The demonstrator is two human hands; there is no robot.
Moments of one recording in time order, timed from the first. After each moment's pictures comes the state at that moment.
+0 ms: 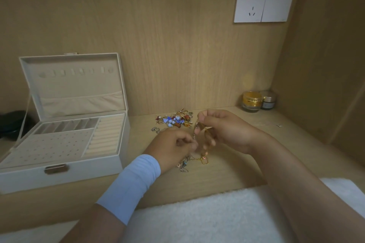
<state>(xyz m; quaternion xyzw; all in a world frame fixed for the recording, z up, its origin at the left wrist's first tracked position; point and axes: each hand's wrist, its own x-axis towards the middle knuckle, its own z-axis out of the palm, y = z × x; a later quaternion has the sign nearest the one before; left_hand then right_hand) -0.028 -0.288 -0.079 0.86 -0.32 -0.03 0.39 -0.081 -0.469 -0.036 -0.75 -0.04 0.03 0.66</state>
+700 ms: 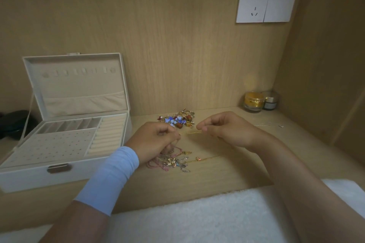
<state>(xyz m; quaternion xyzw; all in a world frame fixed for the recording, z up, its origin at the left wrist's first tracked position) -0.018 -0.256 -0.054 0.83 -0.24 -0.10 0.50 -0.086 -0.478 -0.034 -0.87 0.01 -0.03 0.49</state>
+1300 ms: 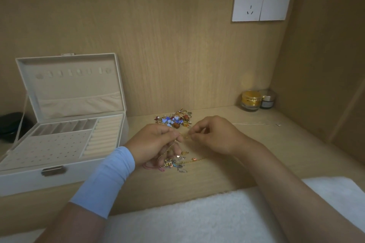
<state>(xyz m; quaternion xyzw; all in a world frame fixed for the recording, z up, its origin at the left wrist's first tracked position) -0.024 -0.261 -0.051 0.77 -0.21 -0.25 0.55 -0.072 -0.465 -0.057 -0.94 0.00 -0.08 0.34</state>
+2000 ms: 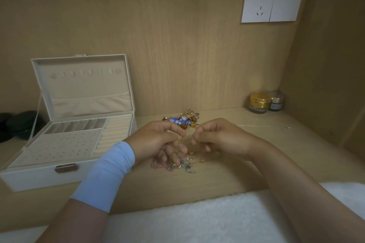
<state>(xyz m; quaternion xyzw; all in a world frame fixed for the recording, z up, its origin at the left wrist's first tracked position) -0.021 -0.247 -0.035 0.74 -0.24 -0.29 0.55 -0.082 -0.452 -0.044 -0.83 -0.08 0.04 0.55</state>
